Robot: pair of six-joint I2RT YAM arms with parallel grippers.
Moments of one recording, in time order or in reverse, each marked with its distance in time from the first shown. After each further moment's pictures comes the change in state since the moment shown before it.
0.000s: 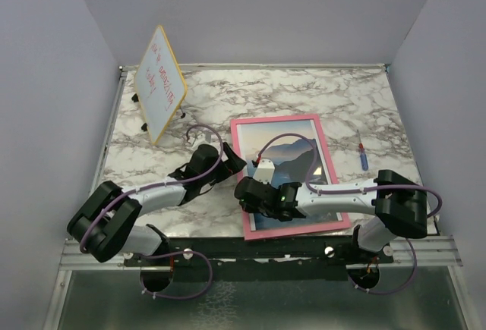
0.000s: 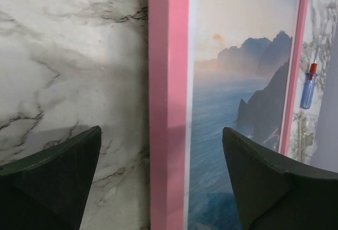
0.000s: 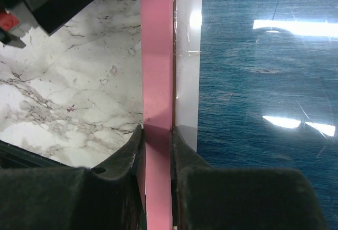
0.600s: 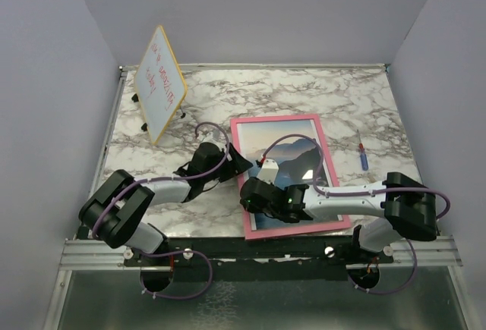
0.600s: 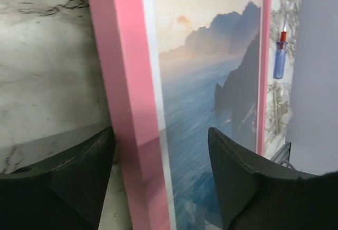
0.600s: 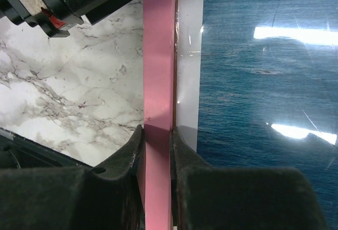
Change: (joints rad) left arm 0.018 0.134 0.029 0.175 0.187 0.022; right arm 0.000 -0.063 -0.064 0.072 -0.001 -0.008
